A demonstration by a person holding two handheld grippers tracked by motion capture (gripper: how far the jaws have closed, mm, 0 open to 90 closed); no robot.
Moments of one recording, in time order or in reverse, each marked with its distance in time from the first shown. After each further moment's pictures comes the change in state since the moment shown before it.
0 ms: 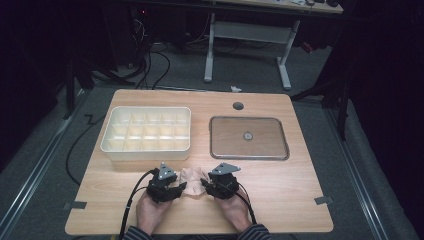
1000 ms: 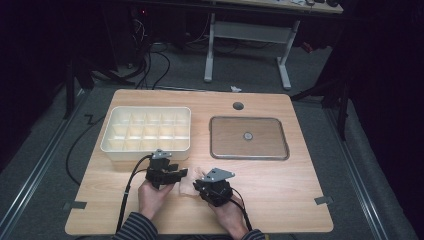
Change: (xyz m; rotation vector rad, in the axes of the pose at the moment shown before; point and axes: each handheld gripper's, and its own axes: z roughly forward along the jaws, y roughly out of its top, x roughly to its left) left arm 0.029 0.032 0.006 -0.008 -0.106 -0.167; right arm 0.036 0.010 -0.016 -0.047 0.087 -0.060
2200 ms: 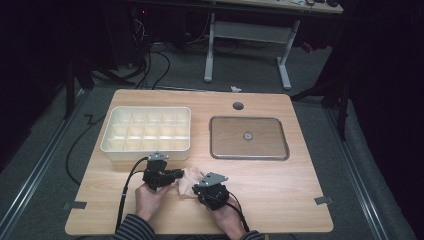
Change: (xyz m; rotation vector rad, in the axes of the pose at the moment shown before) left arm 0.006 -0.006 -0.009 -0.005 -0.096 -0.002; right arm 0.006 -0.009 0.013 0.059 -0.019 -0.045
